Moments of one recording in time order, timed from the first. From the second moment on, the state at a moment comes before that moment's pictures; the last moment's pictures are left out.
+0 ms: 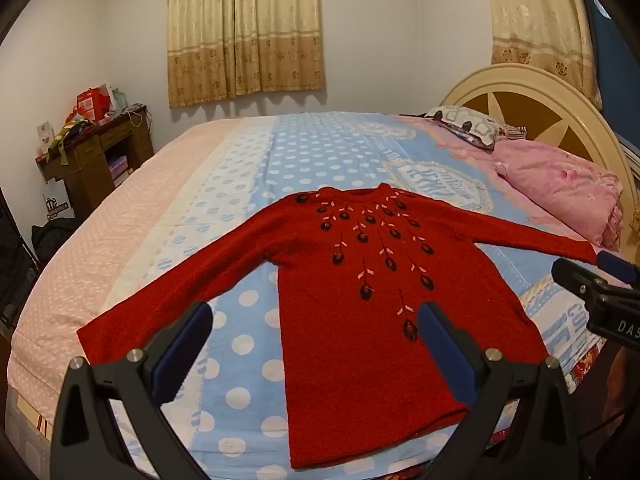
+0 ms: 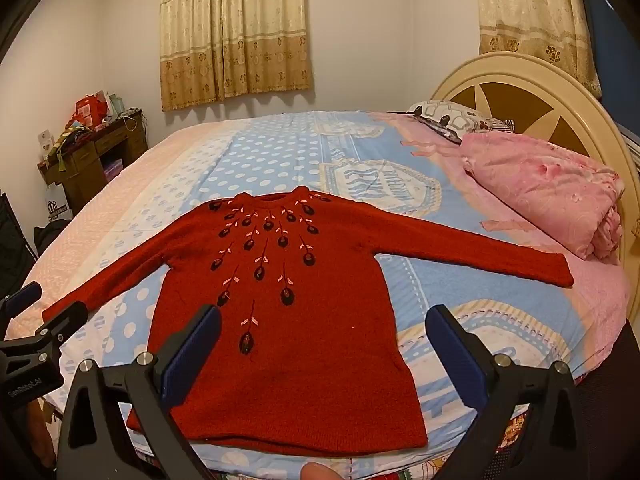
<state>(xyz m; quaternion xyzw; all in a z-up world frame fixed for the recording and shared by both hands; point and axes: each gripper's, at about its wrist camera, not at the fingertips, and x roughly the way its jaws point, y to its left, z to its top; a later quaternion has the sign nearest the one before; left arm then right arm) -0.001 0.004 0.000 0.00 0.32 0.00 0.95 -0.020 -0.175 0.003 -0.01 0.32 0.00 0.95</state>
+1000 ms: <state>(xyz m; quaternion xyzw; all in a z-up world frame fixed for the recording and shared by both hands) -0.001 0.008 0.000 0.00 0.32 0.00 0.95 -0.015 -0.172 -0.010 -0.01 0.33 0.00 0.94</state>
